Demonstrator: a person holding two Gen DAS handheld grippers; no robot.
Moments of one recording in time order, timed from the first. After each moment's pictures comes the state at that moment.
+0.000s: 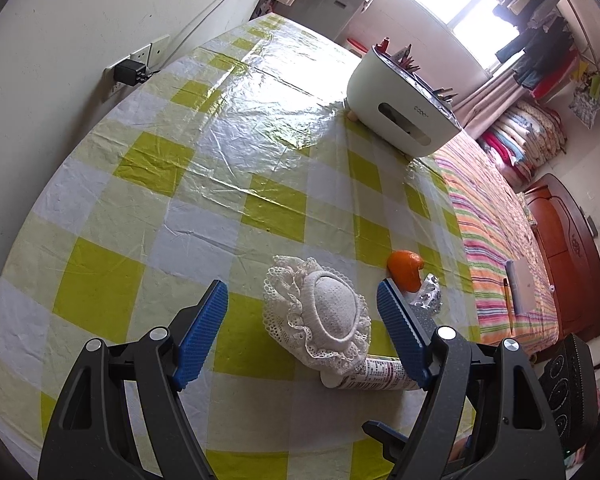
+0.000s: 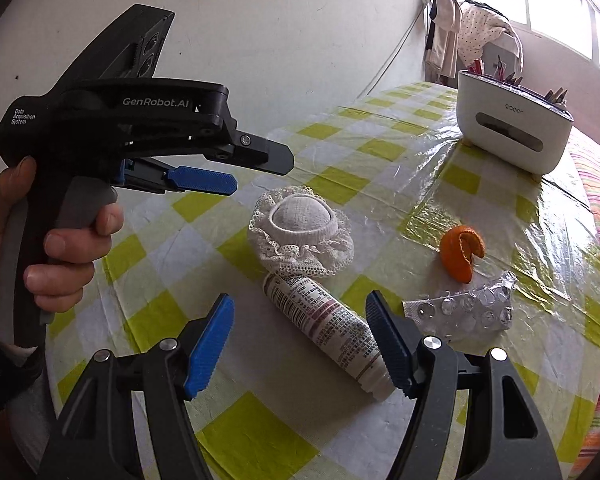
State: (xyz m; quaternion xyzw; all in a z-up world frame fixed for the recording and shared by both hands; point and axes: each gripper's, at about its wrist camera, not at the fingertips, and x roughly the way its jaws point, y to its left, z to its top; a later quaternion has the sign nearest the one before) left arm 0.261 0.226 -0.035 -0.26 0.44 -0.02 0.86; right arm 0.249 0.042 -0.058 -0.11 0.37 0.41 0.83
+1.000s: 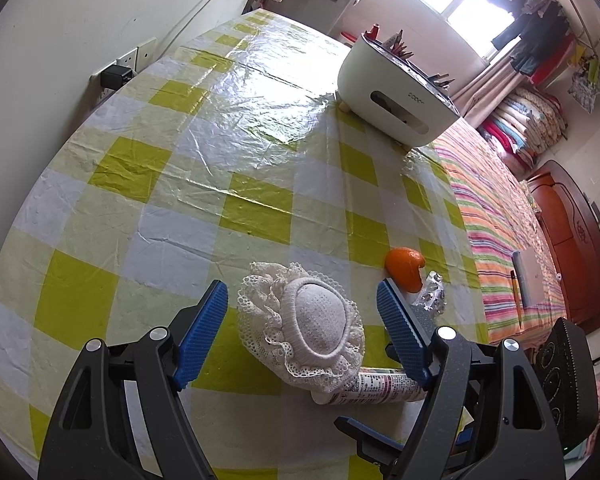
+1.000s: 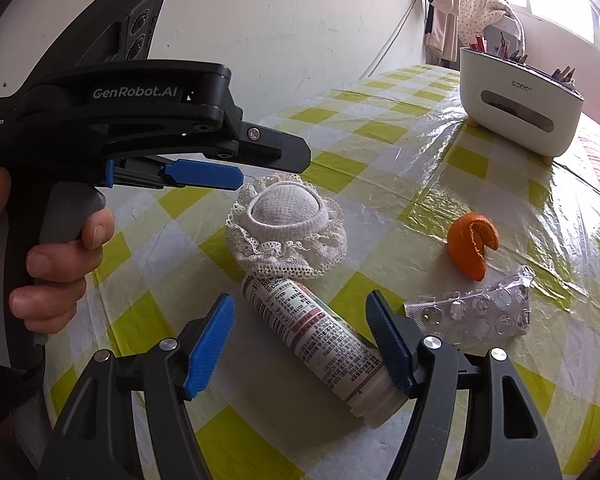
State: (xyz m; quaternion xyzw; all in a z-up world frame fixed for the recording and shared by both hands) left arm 0.279 0.211 -0.041 -0.24 0.45 -0.03 0.86; right arm 0.269 0.045 -0.073 -0.10 0.39 0.42 0.81
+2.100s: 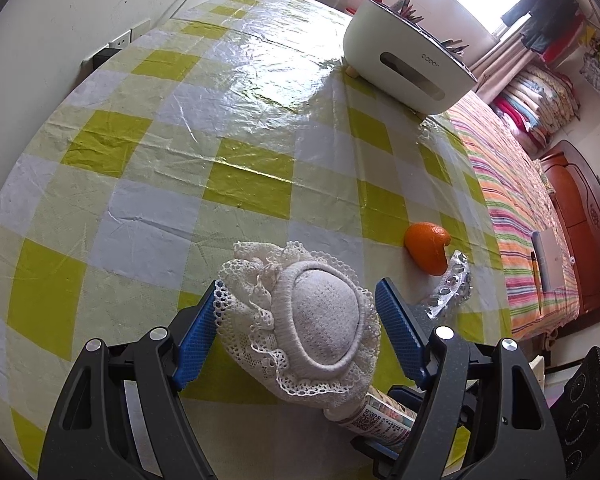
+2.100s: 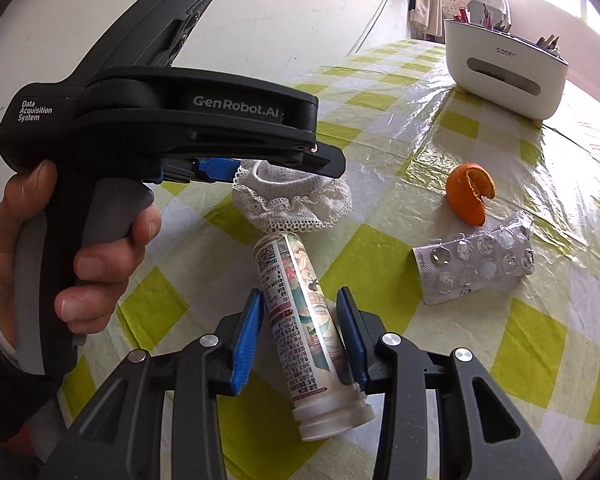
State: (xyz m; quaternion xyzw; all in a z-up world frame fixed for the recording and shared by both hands) left arm 0.299 0.193 -0.070 -0.21 0.49 -0.02 0.84; right arm 0.259 0.039 -0.081 -0.09 0.43 0.39 0.81
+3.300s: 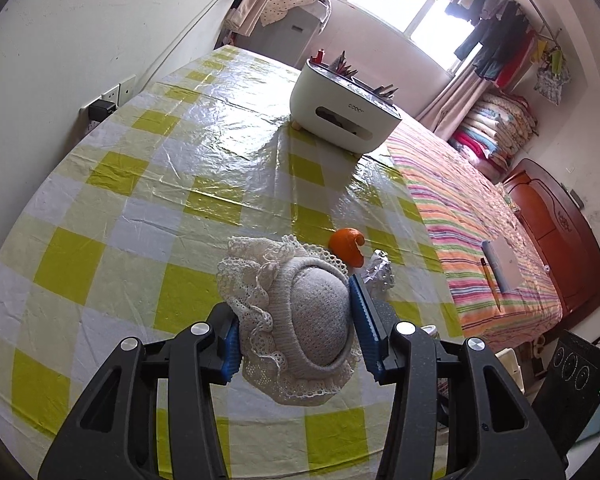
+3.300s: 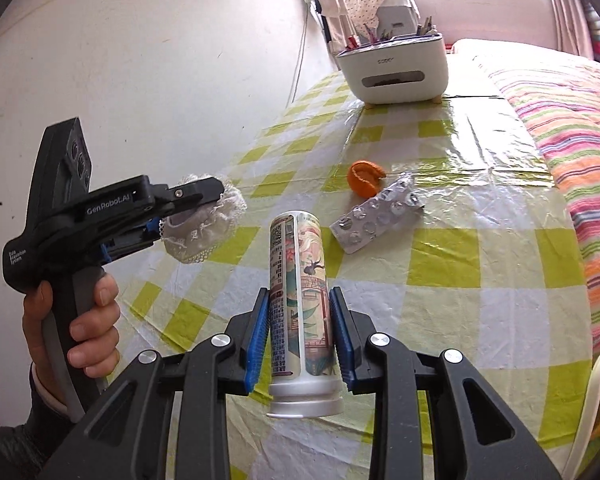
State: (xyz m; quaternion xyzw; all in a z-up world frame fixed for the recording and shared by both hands) left arm 0.218 0.168 -0.016 -0.21 0.38 -0.06 0.90; right arm 0.213 -0.060 -0.047 0.09 0.39 0.31 0.86
